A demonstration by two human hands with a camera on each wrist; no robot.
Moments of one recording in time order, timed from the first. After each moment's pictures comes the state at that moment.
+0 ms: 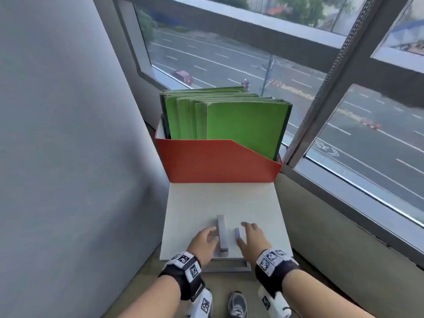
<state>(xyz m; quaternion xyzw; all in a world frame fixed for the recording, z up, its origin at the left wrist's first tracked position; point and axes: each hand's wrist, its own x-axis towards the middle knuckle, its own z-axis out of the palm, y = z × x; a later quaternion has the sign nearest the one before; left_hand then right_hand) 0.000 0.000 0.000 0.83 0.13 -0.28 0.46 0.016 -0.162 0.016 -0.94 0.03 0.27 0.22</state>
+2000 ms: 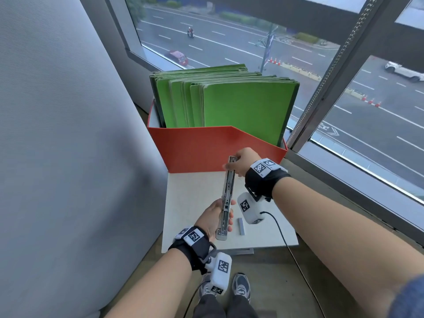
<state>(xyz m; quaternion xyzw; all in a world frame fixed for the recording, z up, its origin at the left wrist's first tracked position) 0.049 -0.022 0.004 0.56 0.23 -0.29 0.74 0.174 -0.142 0.090 -0.90 0.07 0.23 0.36</state>
